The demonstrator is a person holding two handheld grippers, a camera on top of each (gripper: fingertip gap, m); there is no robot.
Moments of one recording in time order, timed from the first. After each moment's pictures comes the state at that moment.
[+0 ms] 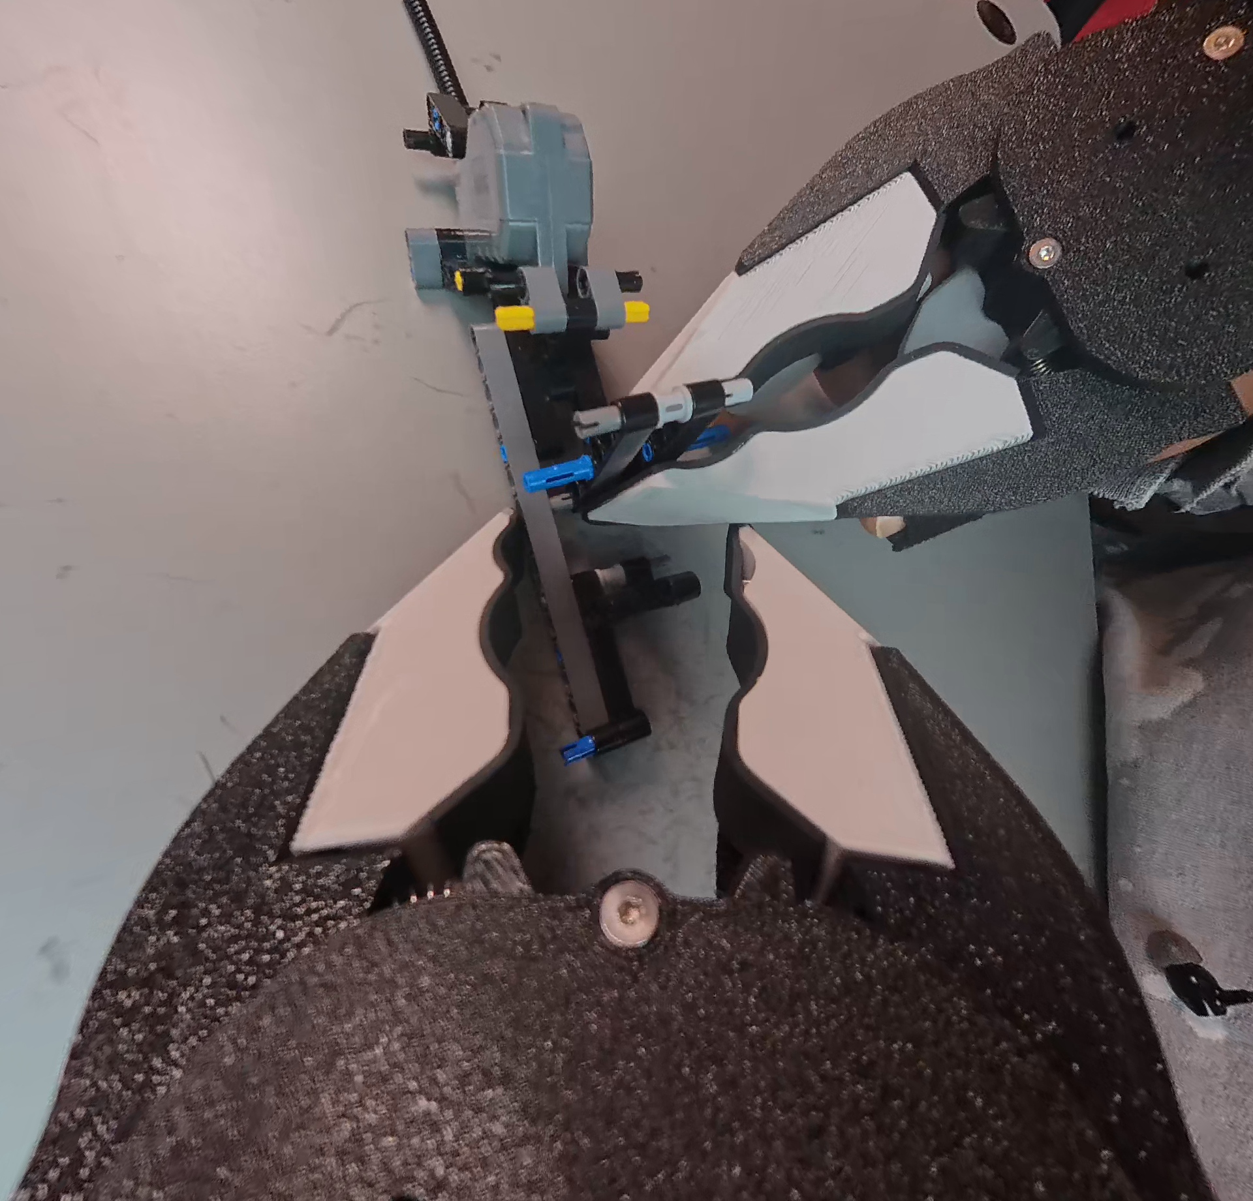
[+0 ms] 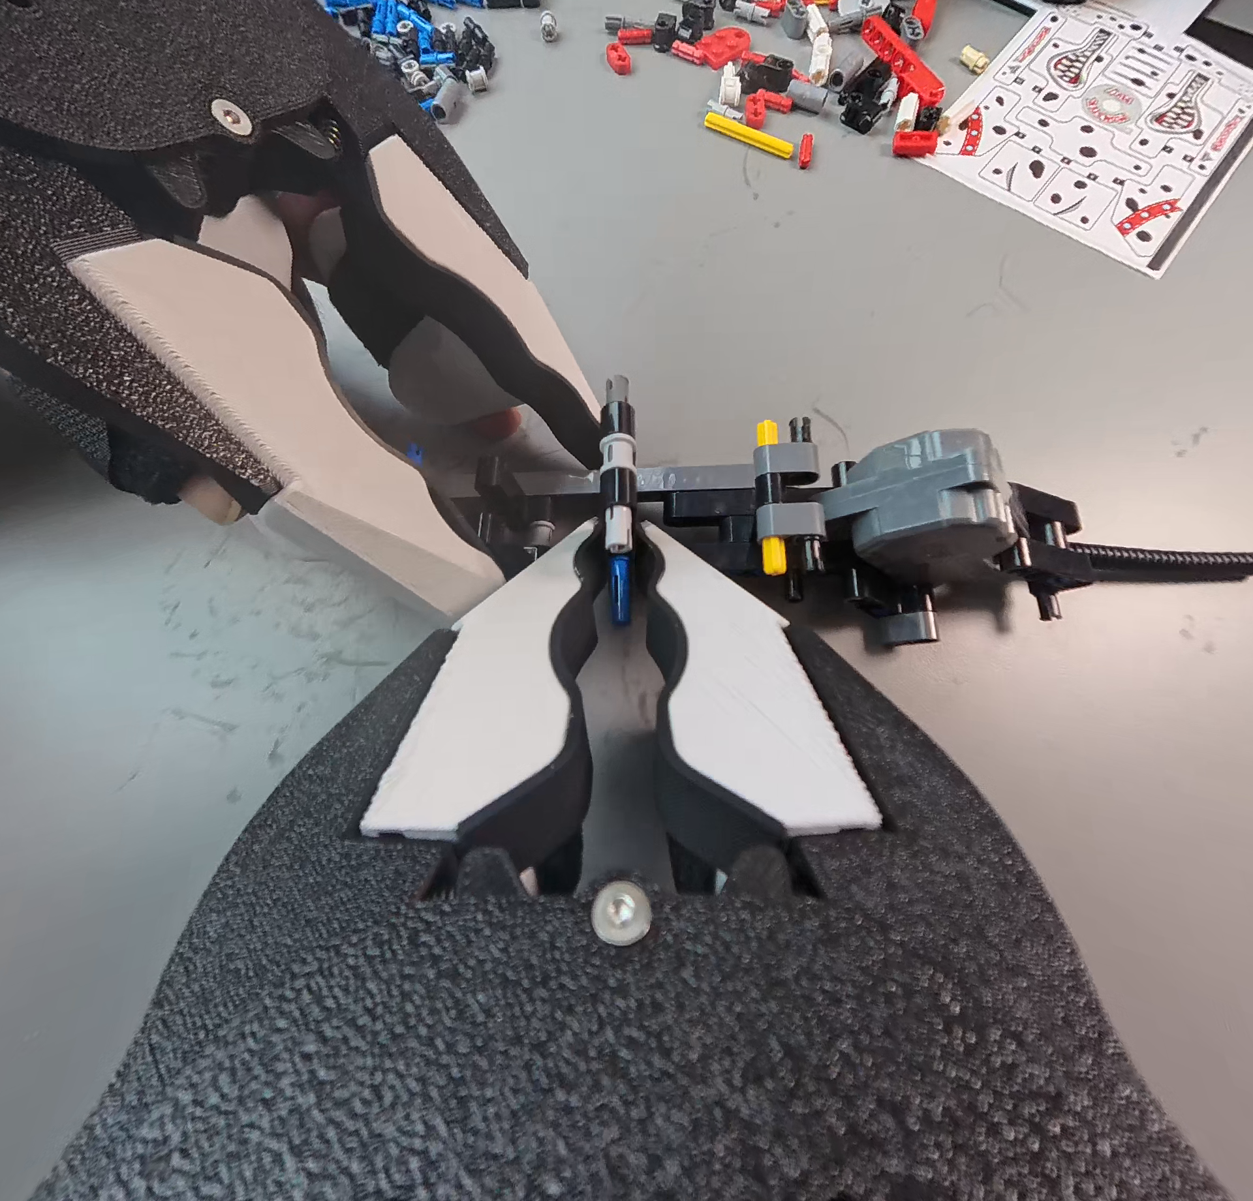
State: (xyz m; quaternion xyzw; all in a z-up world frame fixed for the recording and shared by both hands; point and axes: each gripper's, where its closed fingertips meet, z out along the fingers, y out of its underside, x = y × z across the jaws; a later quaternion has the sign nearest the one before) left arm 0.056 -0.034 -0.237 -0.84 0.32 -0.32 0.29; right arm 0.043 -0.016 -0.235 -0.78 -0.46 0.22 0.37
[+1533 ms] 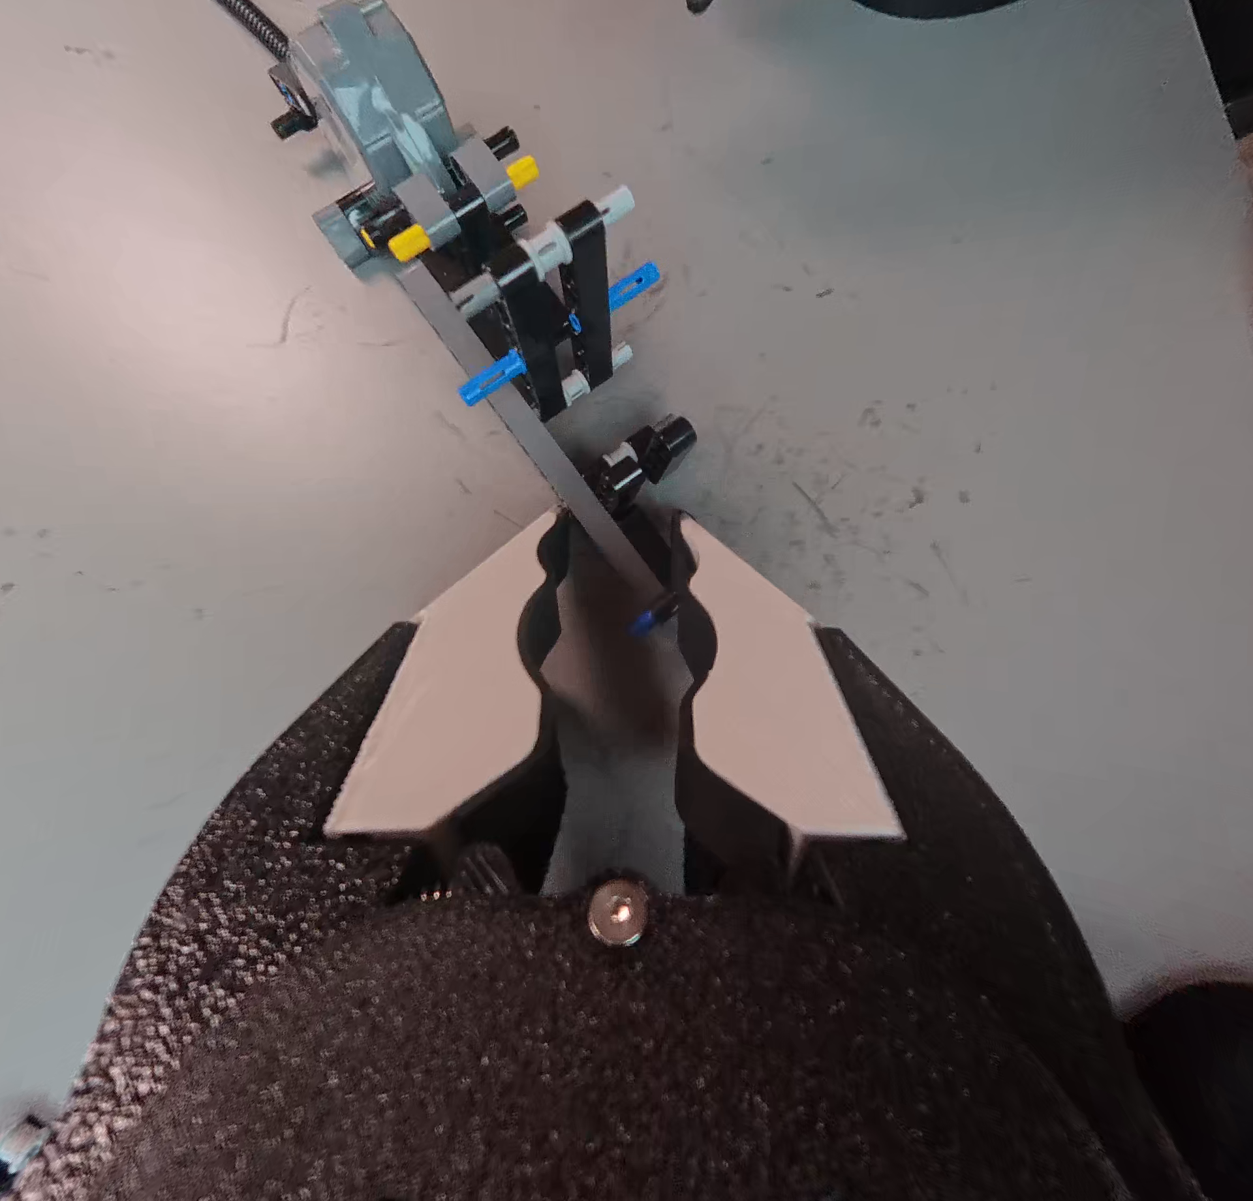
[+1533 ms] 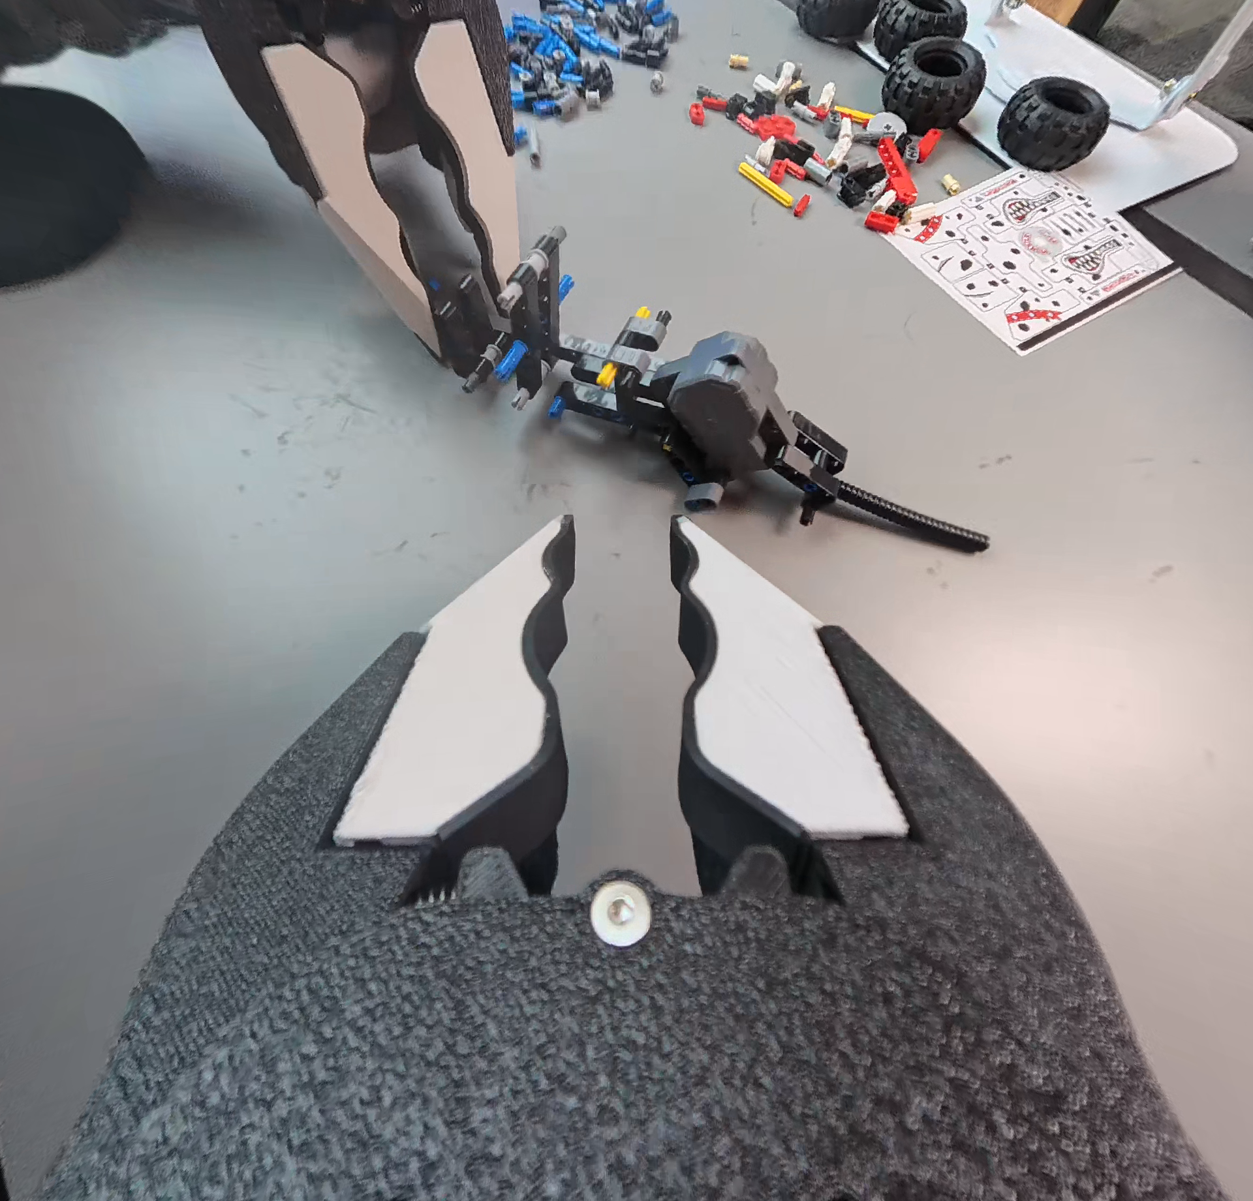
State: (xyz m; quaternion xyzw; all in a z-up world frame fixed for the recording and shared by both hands) left arm 0.021 -0.054 -0.249 -0.76 0.53 -0.22 0.29; right arm 0.135 -0.011 -0.199 -0.67 -0.58 0.28 0.38
